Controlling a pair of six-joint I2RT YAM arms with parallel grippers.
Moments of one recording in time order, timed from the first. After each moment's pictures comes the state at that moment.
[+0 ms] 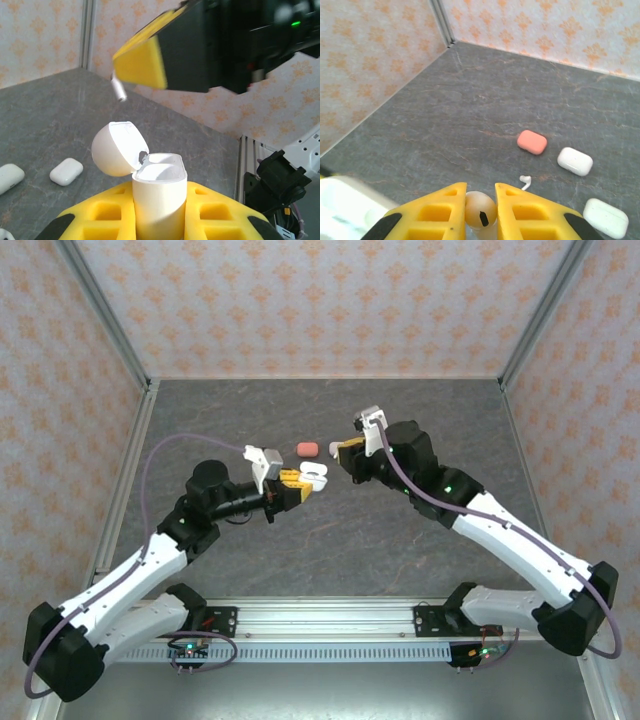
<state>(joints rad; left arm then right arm) -0.53 0.93 0.64 0.14 0.60 -0.20 0.77 1.14 1.13 -0.39 0.01 0.22</state>
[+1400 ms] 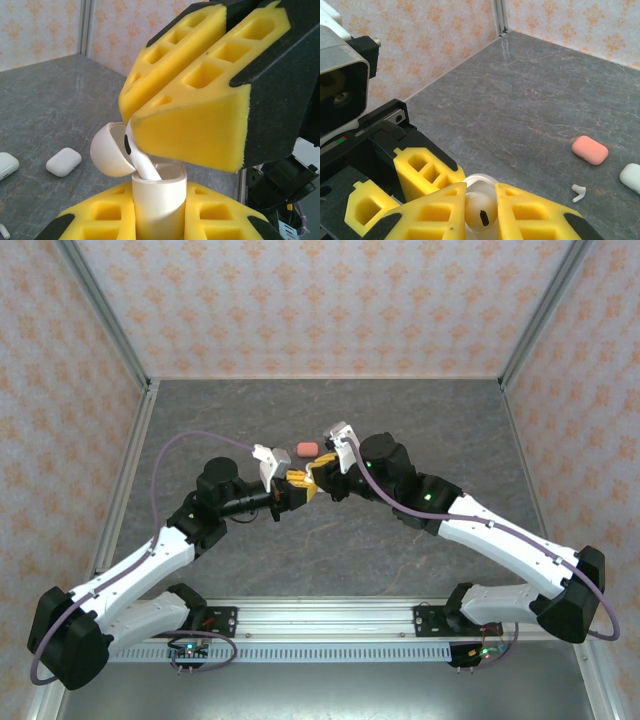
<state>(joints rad) -0.54 1.00 0.64 0.17 0.60 -0.20 0.90 1.20 1.12 -0.31 -0.06 0.19</state>
